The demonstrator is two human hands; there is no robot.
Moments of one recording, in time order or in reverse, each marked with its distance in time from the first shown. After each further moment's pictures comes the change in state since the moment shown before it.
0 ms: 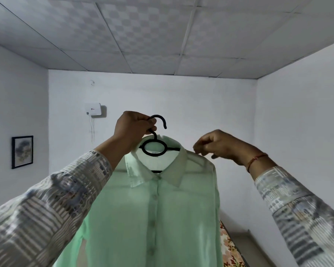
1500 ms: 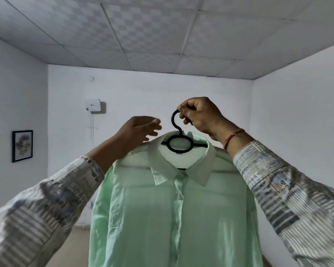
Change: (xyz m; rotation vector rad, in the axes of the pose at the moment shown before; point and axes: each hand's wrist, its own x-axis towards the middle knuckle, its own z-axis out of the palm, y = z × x) left_hand -0.059 0.027 -0.033 -0.118 -0.339 0.004; right_hand -0.010 -0.108 0.005 0.142 0.317 -0.248
